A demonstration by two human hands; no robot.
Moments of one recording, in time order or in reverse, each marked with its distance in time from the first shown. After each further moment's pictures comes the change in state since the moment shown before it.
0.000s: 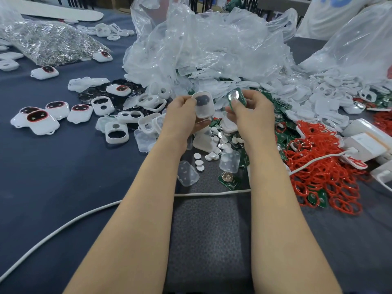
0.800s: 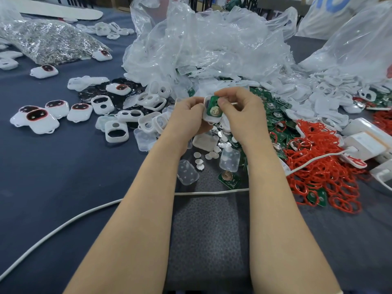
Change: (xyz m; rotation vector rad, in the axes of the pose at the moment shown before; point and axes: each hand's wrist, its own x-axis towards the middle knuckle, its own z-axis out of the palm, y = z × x) left_hand -0.006 -0.001 0.002 0.188 -0.157 0.063; right_hand 0.000 0.002 0.004 -0.133 -0.168 -0.233
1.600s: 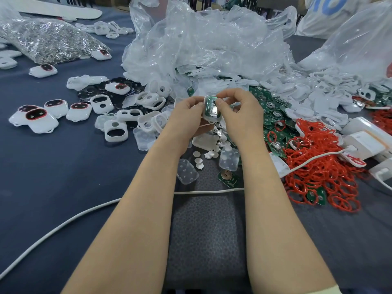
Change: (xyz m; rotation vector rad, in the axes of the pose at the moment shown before) left_hand -0.001 -0.001 -0.001 -0.053 -0.013 -0.021; right_hand 0.002 0.008 0.006 -0.151 0.083 -0.004
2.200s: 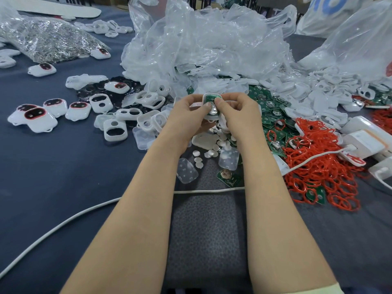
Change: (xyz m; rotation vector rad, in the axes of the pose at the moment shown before) left_hand -0.001 -0.002 -0.002 -0.008 -0.012 0.035; right_hand 0.003 0.005 0.003 0.294 -0.056 0.226
